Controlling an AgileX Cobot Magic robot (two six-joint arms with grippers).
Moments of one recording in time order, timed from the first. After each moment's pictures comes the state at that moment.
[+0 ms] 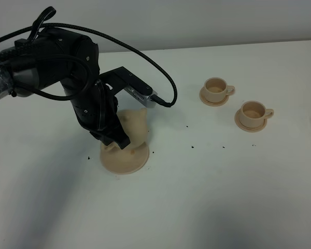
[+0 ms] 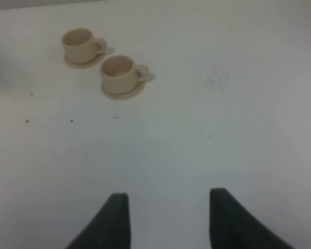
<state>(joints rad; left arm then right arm) -0.46 1.93 -1.42 0.01 0.97 0.40 -0.03 -0.01 -0.49 0.19 1.06 -0.10</state>
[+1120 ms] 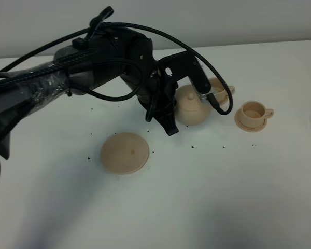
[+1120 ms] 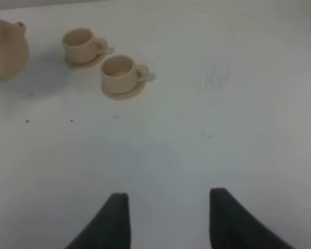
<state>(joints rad) -0.63 2.09 -1.66 -0.01 0.77 0.64 -0.03 -0.01 -0.49 0.19 1.06 -0.10</state>
